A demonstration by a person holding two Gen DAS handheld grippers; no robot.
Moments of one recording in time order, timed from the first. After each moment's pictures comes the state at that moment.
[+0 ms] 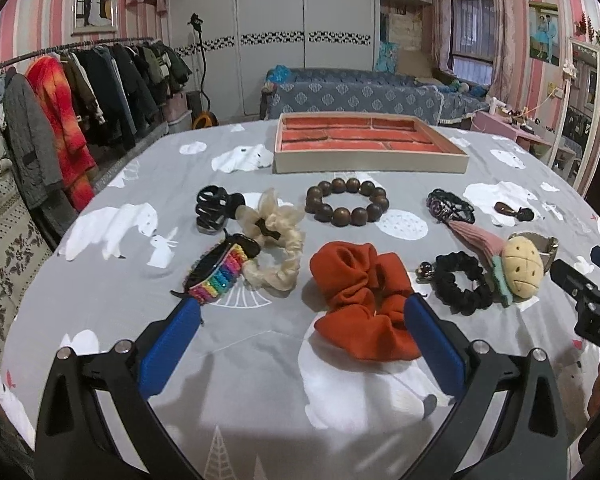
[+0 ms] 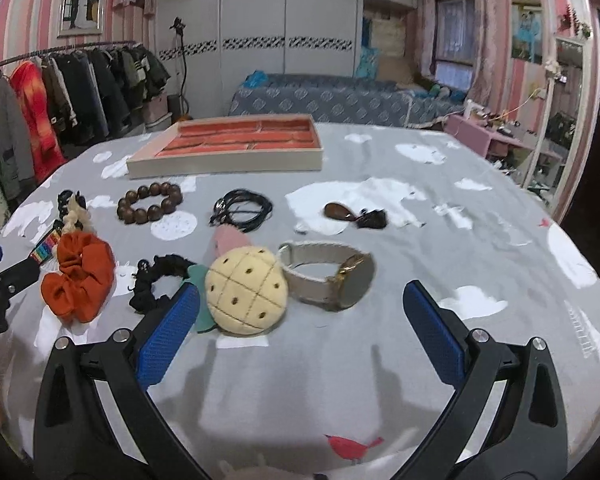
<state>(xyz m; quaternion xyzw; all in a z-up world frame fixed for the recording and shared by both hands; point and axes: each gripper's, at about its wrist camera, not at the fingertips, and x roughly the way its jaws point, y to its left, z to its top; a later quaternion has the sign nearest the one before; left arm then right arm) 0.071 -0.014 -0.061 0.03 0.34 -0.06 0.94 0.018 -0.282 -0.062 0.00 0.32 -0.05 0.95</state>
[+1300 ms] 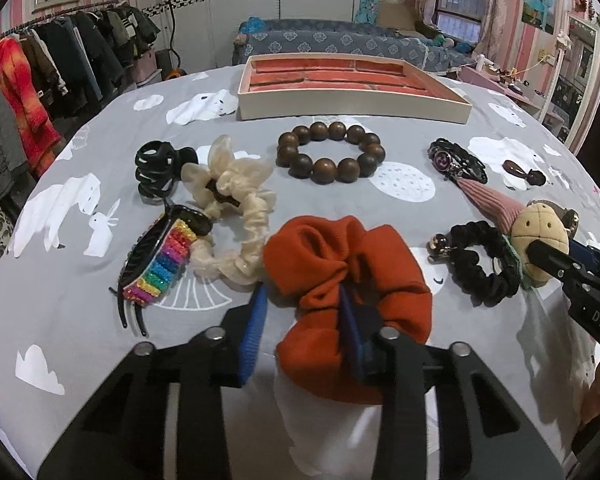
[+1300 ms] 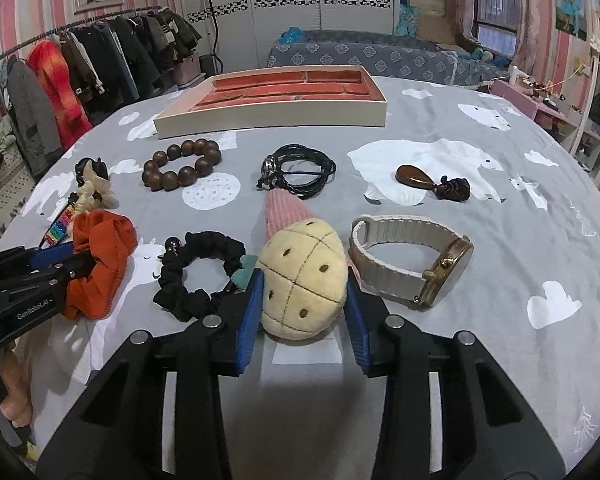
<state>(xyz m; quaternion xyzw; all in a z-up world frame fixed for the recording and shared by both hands) 0.118 -0.024 -0.097 0.04 0.42 -0.11 0.90 0.060 -0.264 -0.088 0.02 0.39 0.03 0.92</state>
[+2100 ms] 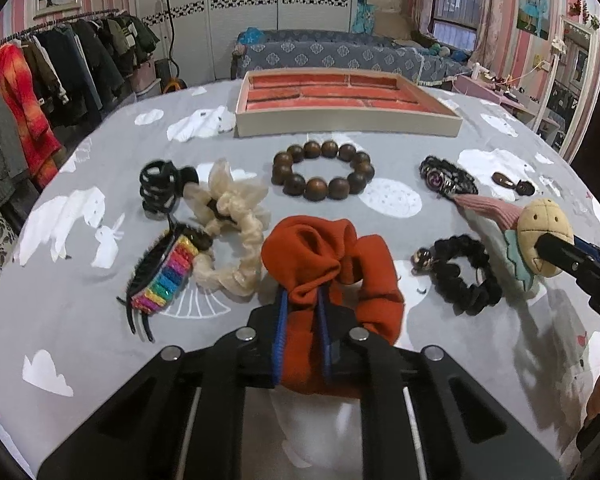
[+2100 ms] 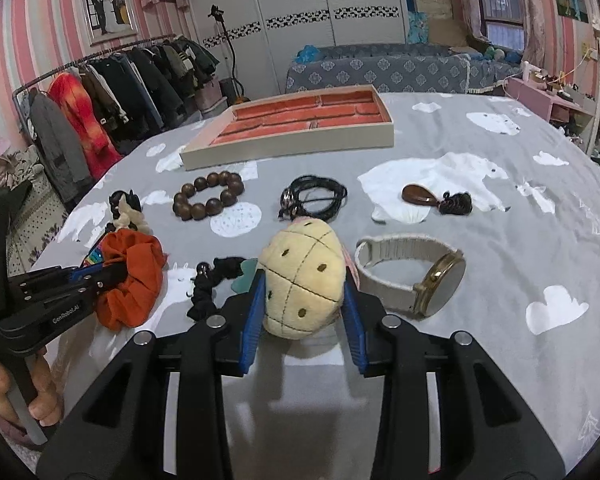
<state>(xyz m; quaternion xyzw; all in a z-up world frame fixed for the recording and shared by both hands) 0.114 -0.026 -0.079 0.04 0.40 -0.11 0.91 0.048 -0.281 -0.065 0.07 0.36 0.07 0.93</state>
